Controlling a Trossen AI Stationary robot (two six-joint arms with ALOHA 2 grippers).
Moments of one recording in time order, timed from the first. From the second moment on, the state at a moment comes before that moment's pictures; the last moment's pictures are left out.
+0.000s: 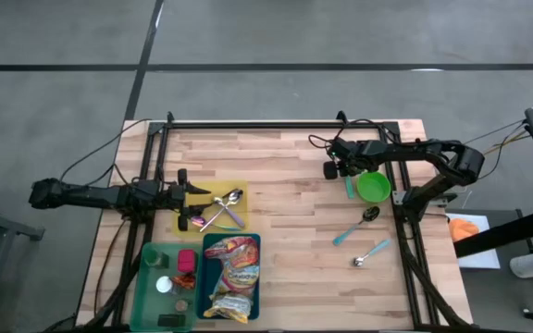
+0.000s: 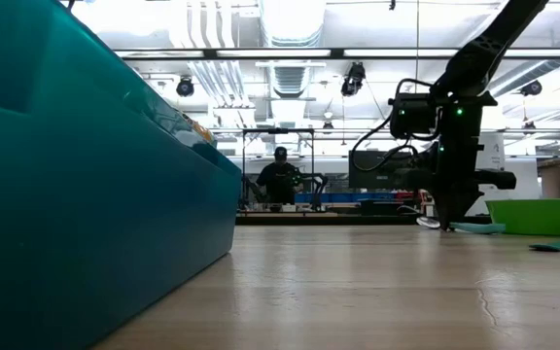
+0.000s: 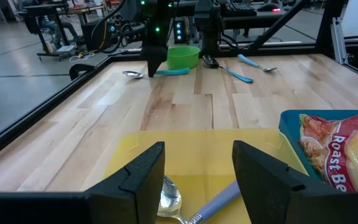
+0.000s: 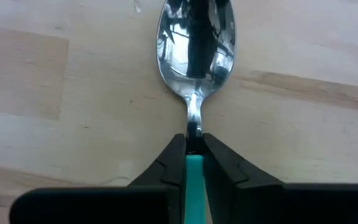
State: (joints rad) left arm -0.04 0.25 0.00 0.04 -0.14 0.04; right arm -0.58 1.52 0.68 -0.54 0.23 0.85
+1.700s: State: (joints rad) left arm -0.04 0.25 0.00 0.04 -0.14 0.04; right arm -0.28 1.42 0.70 0.17 0.23 0.66
